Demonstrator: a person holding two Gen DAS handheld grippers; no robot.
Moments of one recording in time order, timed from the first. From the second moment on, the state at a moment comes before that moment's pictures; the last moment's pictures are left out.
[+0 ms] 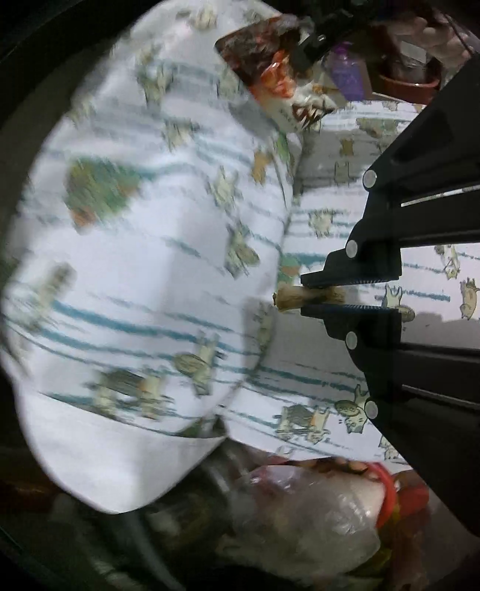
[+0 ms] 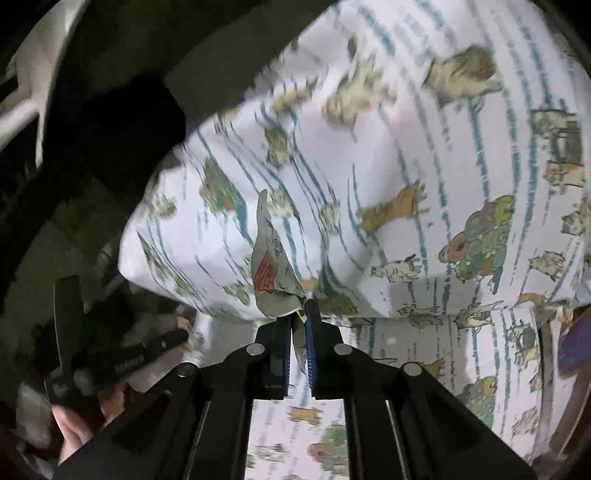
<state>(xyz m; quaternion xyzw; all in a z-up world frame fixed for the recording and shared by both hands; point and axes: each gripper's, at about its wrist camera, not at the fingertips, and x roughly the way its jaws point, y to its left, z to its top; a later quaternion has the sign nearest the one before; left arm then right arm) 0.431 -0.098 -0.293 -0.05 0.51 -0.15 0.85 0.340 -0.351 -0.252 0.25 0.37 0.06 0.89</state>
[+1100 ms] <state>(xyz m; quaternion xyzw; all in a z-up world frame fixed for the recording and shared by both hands) 0.280 -0.108 -0.119 -0.01 0.35 -0.22 0.91 0.225 -0.308 -0.112 0.12 0.20 0.08 0.97</state>
